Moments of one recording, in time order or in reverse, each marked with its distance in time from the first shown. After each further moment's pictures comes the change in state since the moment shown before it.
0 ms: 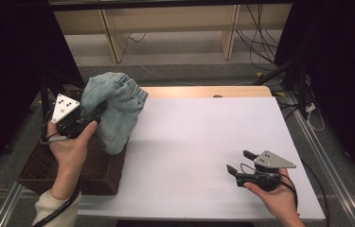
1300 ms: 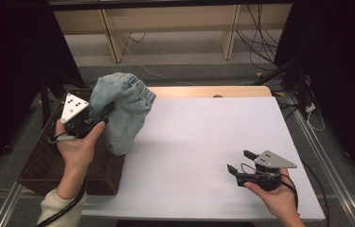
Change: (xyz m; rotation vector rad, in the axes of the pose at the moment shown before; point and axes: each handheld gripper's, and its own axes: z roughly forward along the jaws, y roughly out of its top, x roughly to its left) left arm -0.017 0.002 0.007 0.005 -0.040 0.019; right arm -0.001 0.000 -0.001 -0.002 -0.002 0.005
